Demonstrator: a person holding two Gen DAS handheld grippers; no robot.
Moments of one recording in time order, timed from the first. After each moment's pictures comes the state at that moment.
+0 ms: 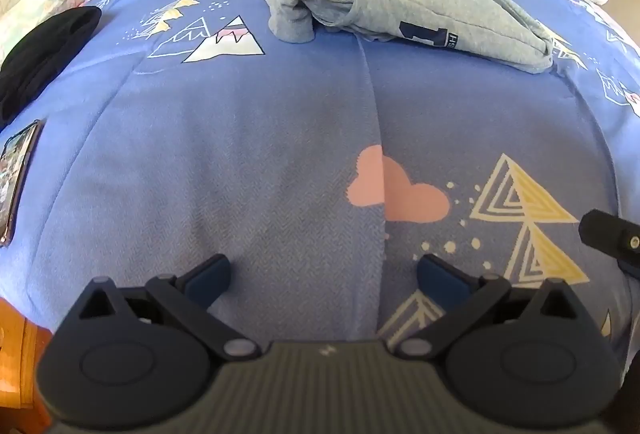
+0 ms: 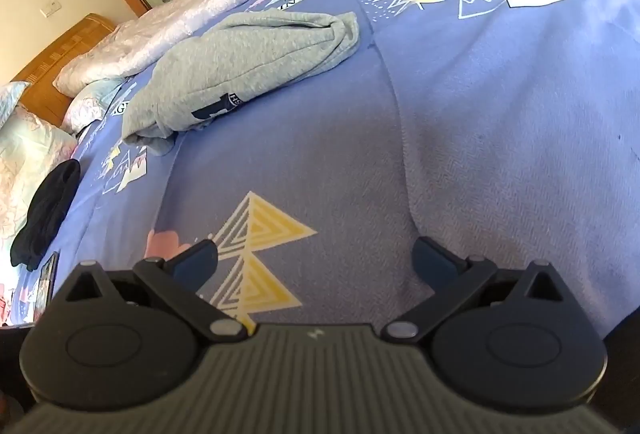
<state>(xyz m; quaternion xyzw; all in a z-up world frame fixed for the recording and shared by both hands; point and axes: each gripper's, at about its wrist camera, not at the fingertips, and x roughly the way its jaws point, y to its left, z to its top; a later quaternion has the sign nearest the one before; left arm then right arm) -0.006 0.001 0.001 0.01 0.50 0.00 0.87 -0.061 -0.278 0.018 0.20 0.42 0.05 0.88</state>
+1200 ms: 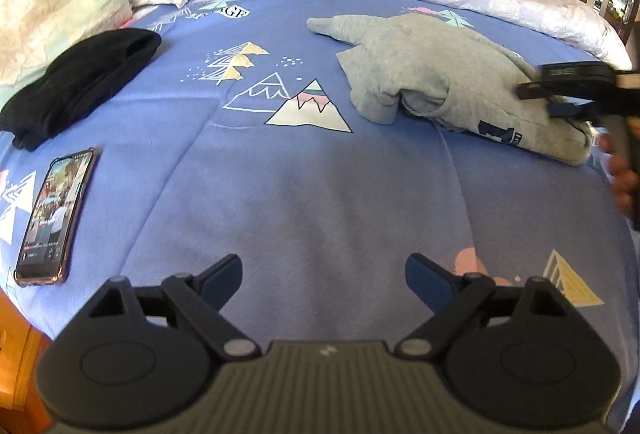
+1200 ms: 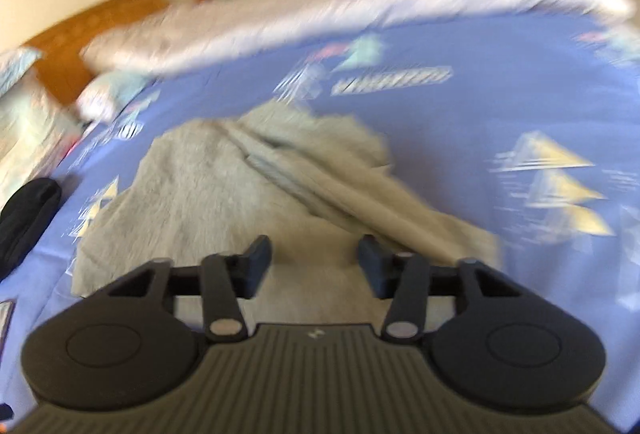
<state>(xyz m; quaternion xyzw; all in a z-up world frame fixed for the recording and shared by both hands) 0.008 0.070 0.037 -0.04 0.44 0.04 0.90 0.180 -0.235 0.020 0.10 0.38 0.15 0.91</state>
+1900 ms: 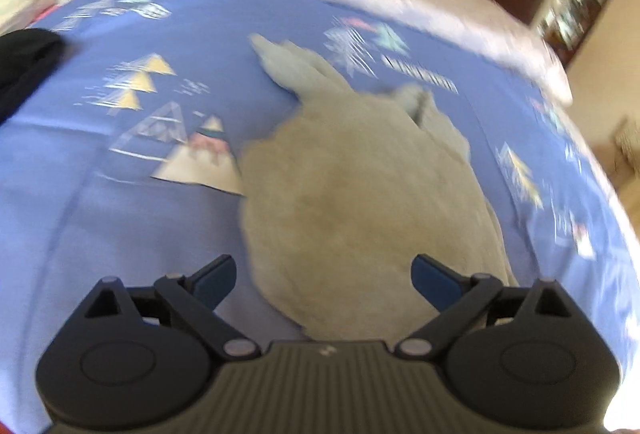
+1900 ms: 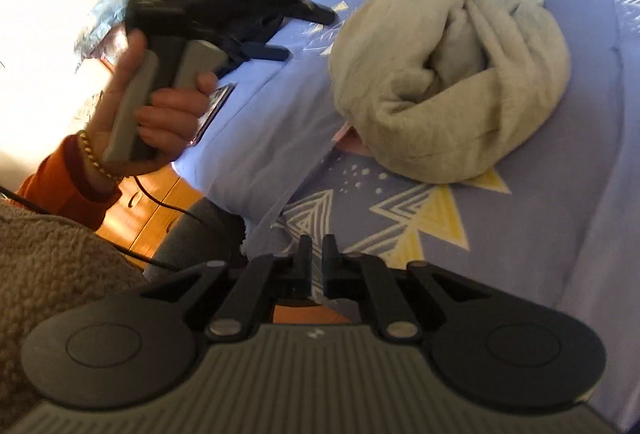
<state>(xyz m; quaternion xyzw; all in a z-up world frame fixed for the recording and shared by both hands) 0.081 0.046 0.048 -0.11 0.44 -0.08 0.89 -0.054 -0.252 0.034 0.10 0.45 0.41 0.79</state>
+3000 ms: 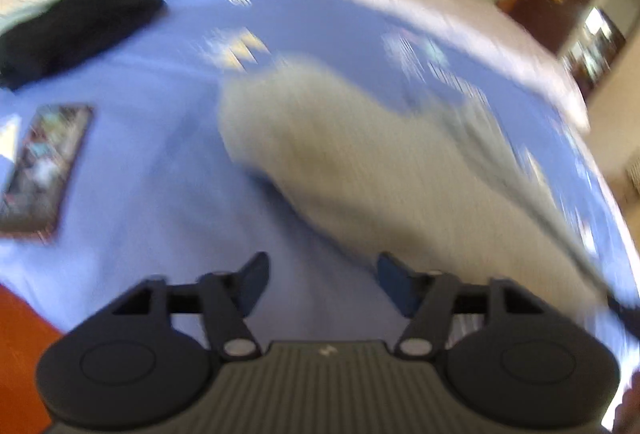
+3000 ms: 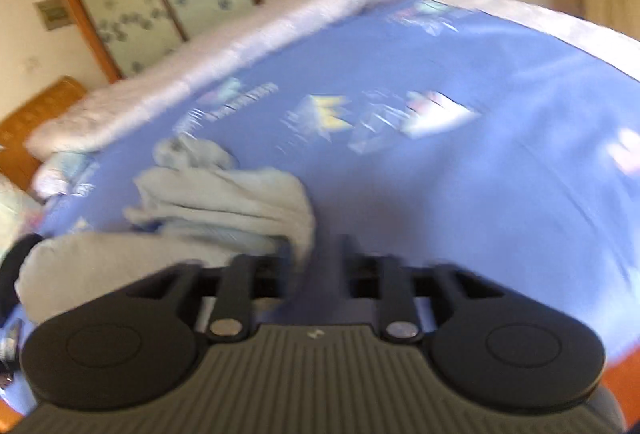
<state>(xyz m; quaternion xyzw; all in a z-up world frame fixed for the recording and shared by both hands) -0.031 0.140 0.065 -0.17 0.41 -0.01 0.89 -0.047 -0.344 0.019 0.22 0.31 -0.03 0.92</state>
